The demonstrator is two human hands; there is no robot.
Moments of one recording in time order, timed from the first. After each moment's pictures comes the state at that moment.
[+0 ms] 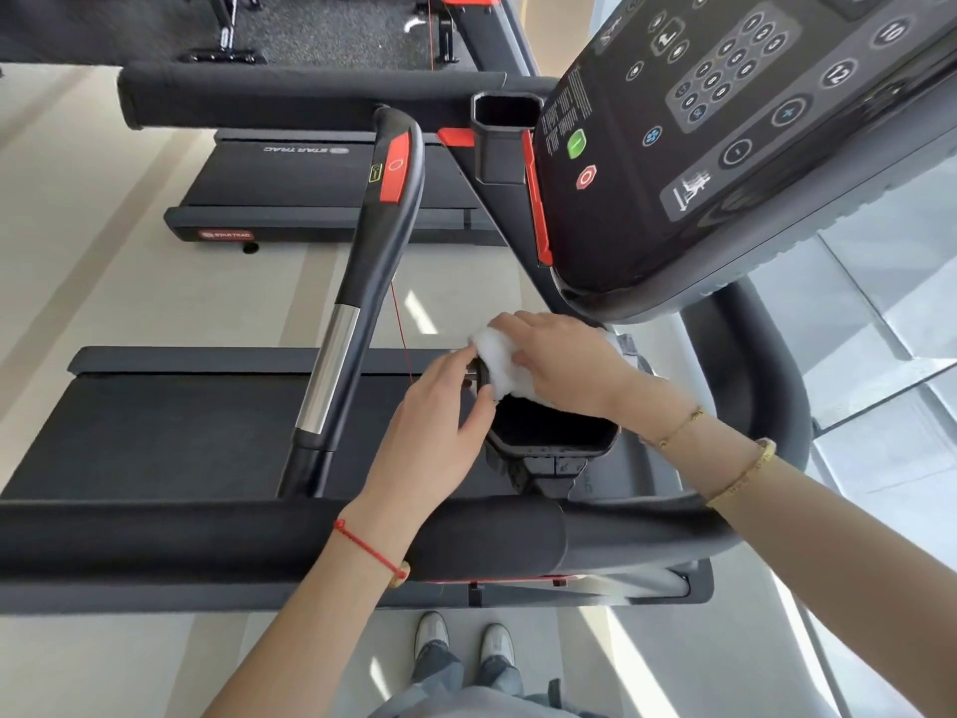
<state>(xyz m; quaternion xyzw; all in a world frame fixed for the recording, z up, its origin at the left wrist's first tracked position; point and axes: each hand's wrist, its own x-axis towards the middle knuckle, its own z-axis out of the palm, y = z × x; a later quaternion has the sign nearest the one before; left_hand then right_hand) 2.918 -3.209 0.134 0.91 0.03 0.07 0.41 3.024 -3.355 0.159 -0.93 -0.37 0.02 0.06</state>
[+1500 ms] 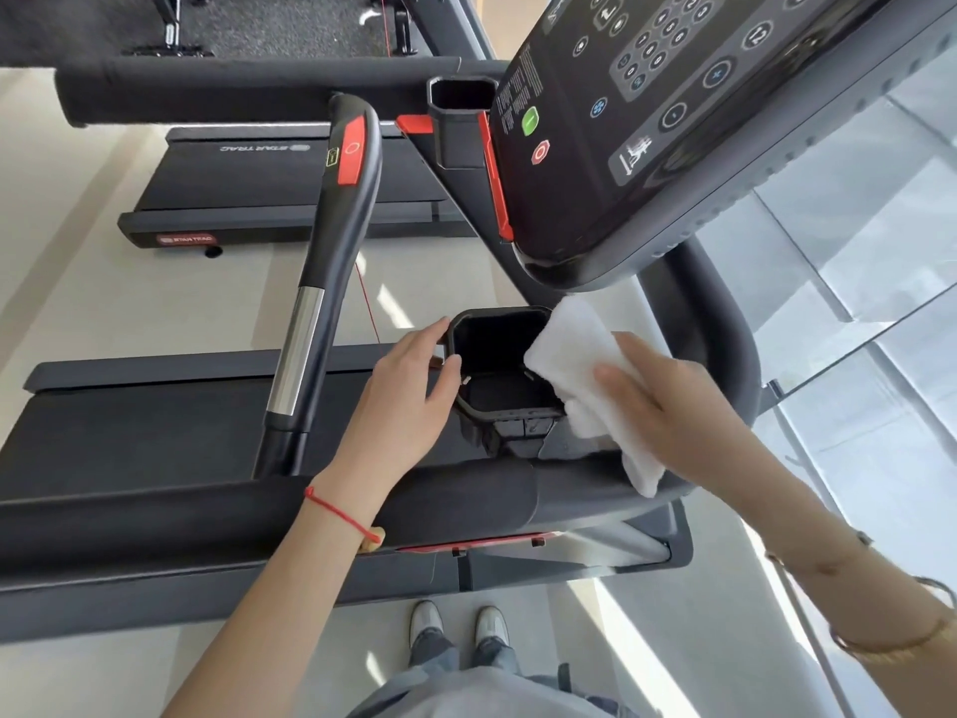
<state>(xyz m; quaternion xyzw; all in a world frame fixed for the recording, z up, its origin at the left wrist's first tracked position) 2.921 -3.205 0.127 0.92 0.00 0.06 0.39 2.931 -3.452 0.182 -0.94 -0.15 0.02 0.32</state>
